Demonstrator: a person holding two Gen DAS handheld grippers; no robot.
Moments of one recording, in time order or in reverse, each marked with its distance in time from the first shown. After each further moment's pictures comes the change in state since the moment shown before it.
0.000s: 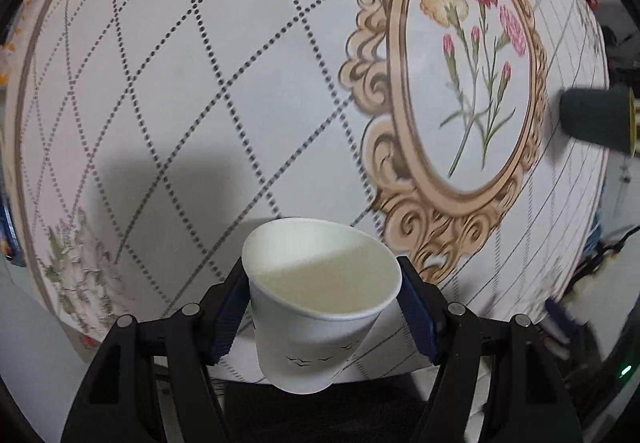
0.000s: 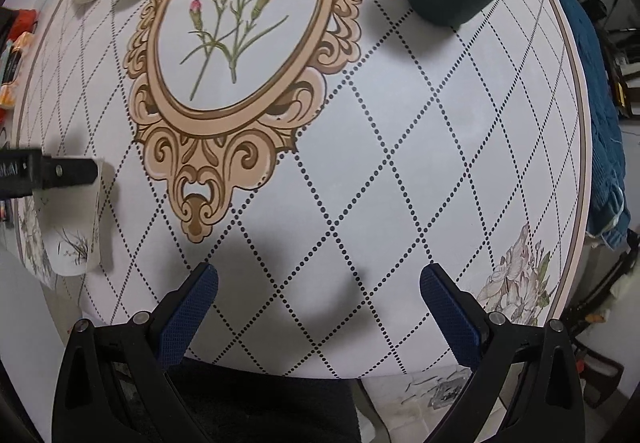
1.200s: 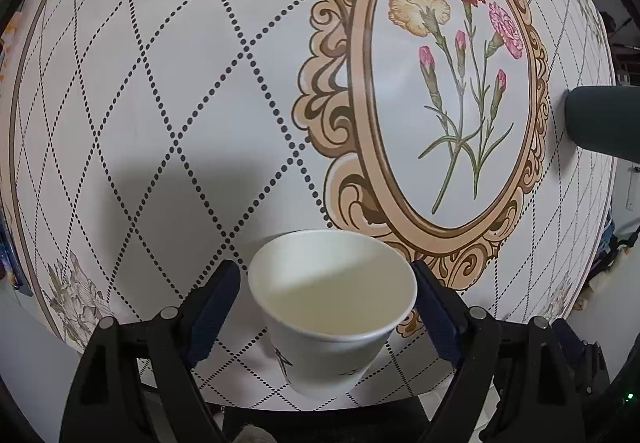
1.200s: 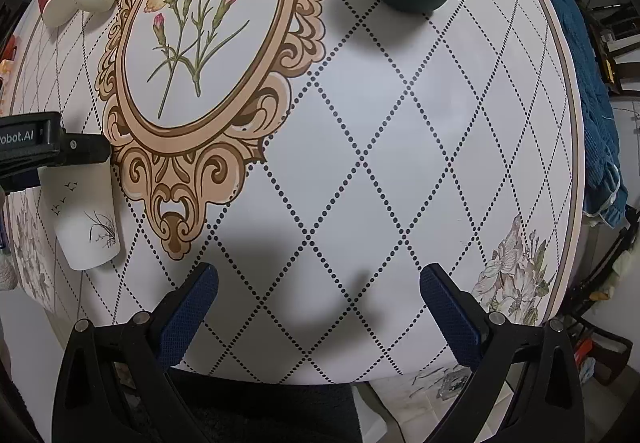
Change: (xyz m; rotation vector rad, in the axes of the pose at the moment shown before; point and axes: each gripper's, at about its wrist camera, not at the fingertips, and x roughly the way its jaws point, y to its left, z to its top) left arm 0.025 -0.054 0.026 0.067 -0.034 0.069; right arm 0.009 -0.026 0.015 0.073 0.010 -0.016
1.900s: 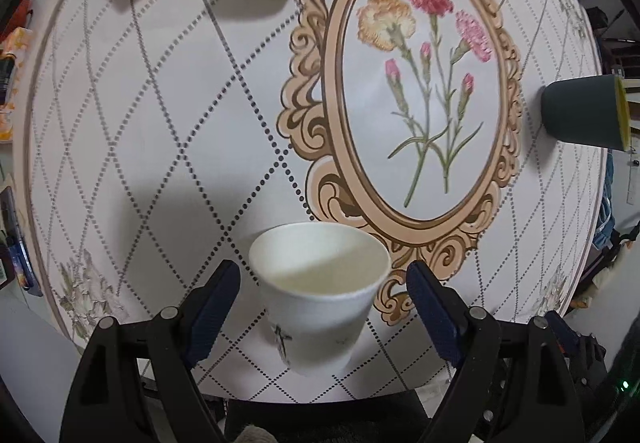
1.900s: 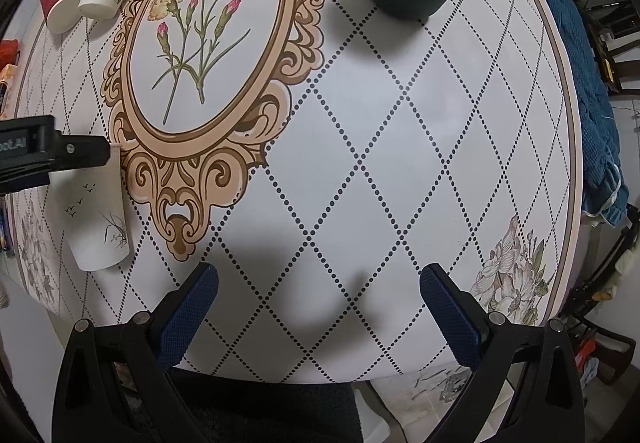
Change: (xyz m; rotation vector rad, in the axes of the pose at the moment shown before) left arm -0.042 -0.019 -0.014 0.031 -0.058 0.004; right arm -0.014 0.003 -0.006 0.008 -0.019 0.009
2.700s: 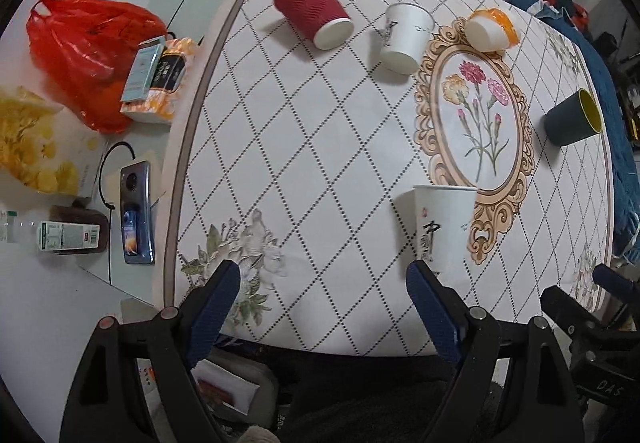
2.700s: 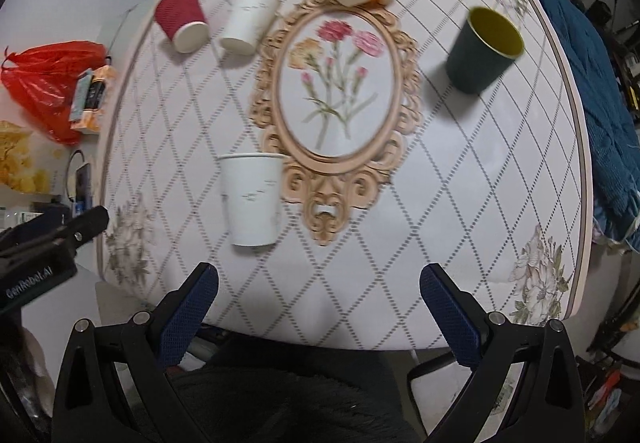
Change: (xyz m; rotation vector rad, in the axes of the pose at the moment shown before) left arm -0.109 0.099 -0.117 -0.019 -0.298 0.169; right arm -0.116 0.080 -0.041 -0.069 -0.155 0.168
